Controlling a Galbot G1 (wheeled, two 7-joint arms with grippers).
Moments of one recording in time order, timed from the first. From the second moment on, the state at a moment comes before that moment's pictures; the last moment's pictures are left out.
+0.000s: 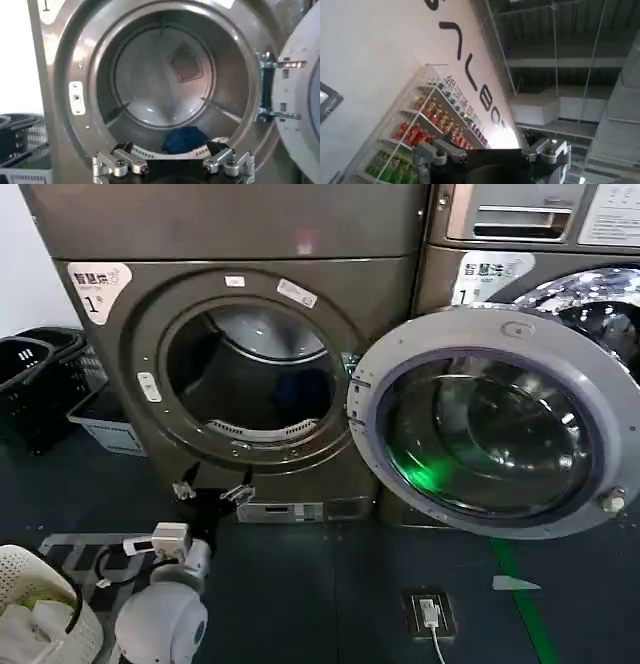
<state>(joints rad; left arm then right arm) 1.23 -1.39 -0.40 -2.19 -0.09 0.52 -0.16 -1.88 1.12 2.43 1.96 0.69 -0.12 -0.16</state>
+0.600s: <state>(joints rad) 1.22 -1.39 -0.40 -2.19 -0.09 0.52 -0.16 -1.87 1.12 2.43 1.96 0.69 -0.12 -0.17</state>
